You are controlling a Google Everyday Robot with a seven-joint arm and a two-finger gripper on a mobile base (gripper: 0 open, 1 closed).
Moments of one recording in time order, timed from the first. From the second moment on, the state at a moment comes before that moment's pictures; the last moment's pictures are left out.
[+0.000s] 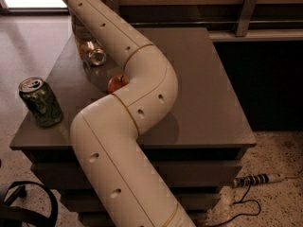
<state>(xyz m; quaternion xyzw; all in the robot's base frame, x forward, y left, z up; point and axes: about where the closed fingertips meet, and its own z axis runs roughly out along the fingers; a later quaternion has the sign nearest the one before) 0.804 0.191 0.824 -0.23 0.96 0.01 0.15</state>
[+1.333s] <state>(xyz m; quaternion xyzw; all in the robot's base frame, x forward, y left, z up) 0.815 0.186 0.832 -0.23 0.96 0.01 0.17</state>
